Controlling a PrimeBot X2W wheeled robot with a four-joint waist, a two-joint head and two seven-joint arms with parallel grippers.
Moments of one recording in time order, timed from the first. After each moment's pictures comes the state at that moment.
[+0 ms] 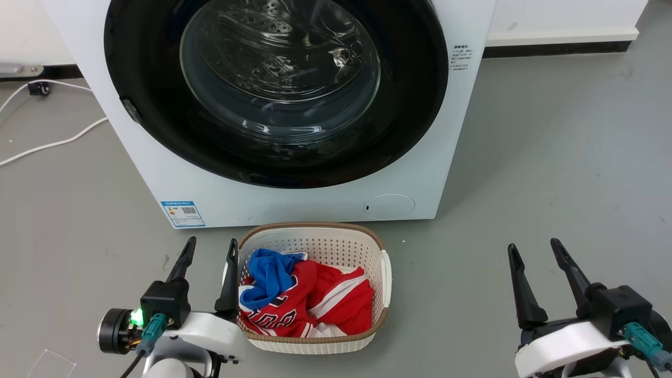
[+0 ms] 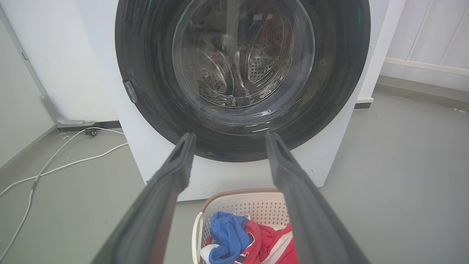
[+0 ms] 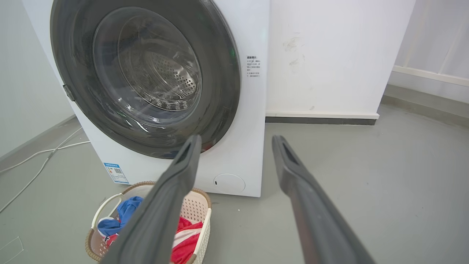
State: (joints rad) left arm -0.13 0.10 -0.07 0.27 -0.11 -0.04 -0.26; right arm 0.03 -0.05 0.02 0.00 0.08 0.13 -0.13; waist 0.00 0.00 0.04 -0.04
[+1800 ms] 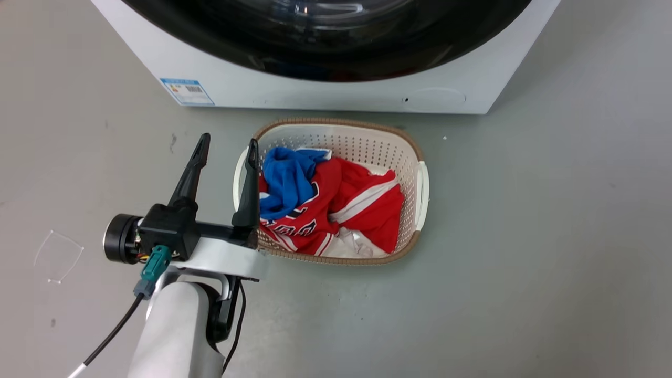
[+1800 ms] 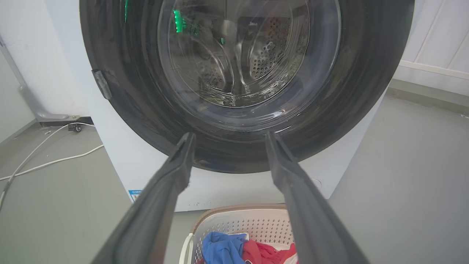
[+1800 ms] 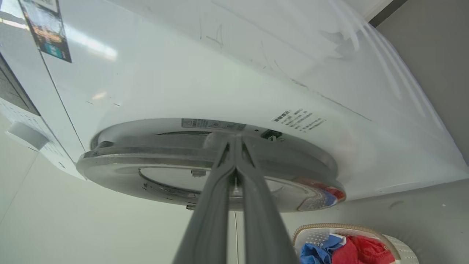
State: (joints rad) left arm -0.33 0.05 -0.10 0.14 -0.09 -0.06 -0.26; right arm -1.22 -0.34 -0.09 0.88 1.25 0.13 0.52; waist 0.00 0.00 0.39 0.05
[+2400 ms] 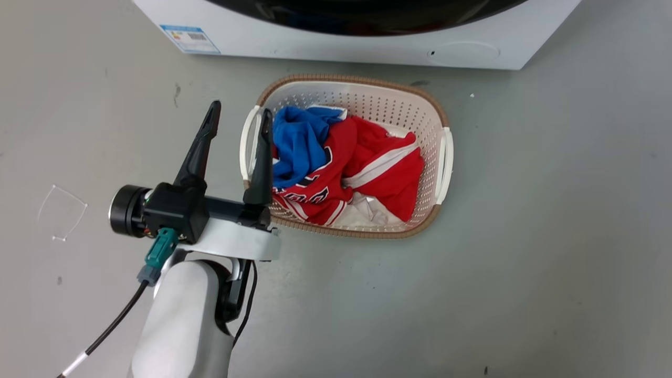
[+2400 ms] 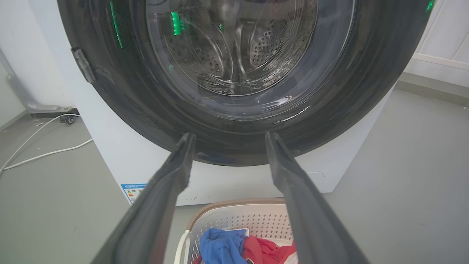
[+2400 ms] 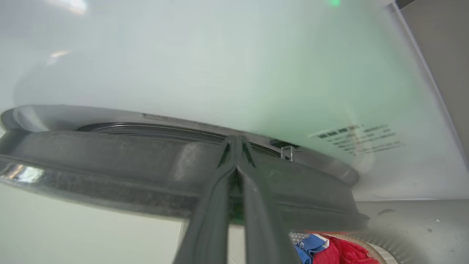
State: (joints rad) left arm -0.39 0.05 -0.14 0.10 -0.10 -0.06 -0.26; right arm -1.45 -0.27 -0.02 0.96 1.05 0.13 0.52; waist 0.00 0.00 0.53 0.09
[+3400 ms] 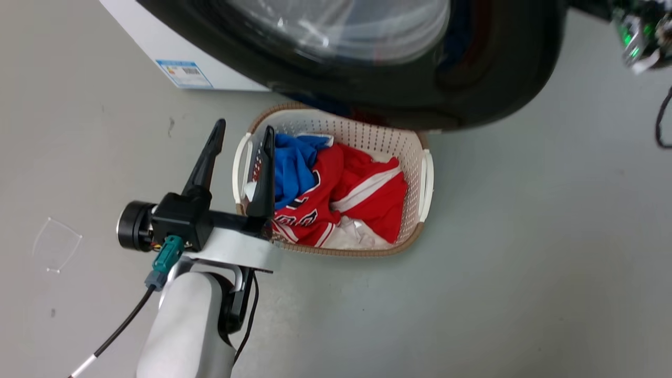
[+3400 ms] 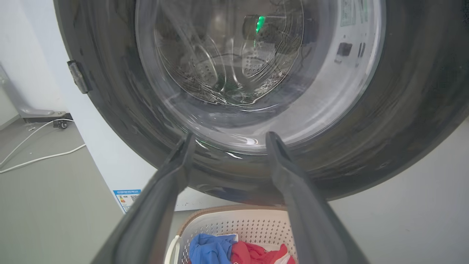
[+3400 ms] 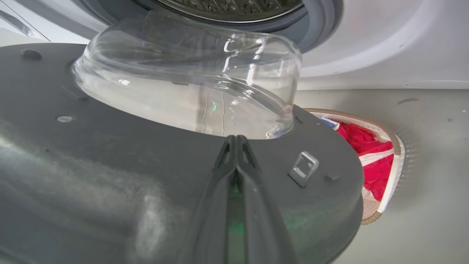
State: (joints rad) left arm -0.38 0.05 -0.15 0.13 -0.12 -0.05 -0.26; right arm -1.27 -0.23 -0.01 0.81 1.12 0.13 1.04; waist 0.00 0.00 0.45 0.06
